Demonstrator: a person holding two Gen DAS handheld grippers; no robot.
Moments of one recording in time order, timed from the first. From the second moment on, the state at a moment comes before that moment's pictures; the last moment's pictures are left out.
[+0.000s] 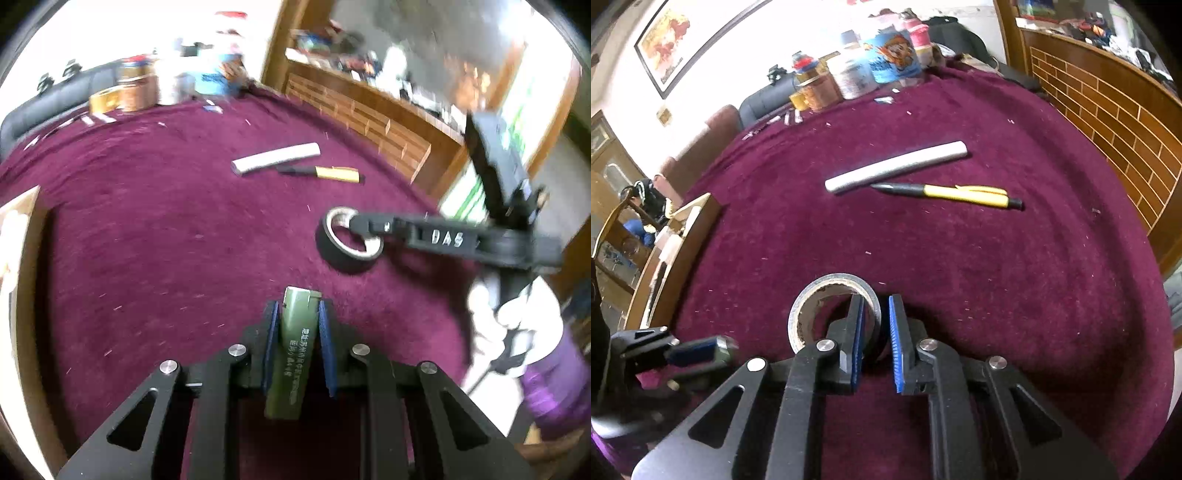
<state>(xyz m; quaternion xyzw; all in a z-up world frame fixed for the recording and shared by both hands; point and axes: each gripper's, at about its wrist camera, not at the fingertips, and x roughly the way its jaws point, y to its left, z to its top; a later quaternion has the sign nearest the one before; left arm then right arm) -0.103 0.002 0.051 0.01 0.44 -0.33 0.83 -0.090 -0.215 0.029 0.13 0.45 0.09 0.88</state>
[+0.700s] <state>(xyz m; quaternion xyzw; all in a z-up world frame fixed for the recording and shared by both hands) -0.159 0.263 0.109 -0.22 0.33 -0.20 0.89 -0.078 0.001 0.089 0.04 0.43 0.31 0.85</state>
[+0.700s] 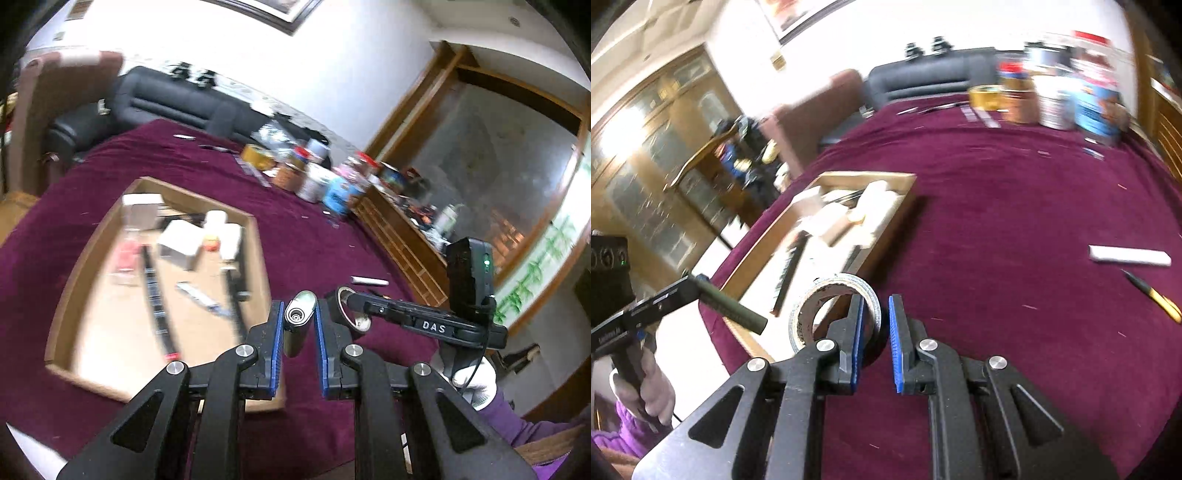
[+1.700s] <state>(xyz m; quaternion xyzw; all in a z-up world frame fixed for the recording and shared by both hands) -0.113 0.330 0.044 -0.19 0.44 -0.04 0.88 -0.055 0.146 0.032 -0.10 0.48 0.29 0.82</state>
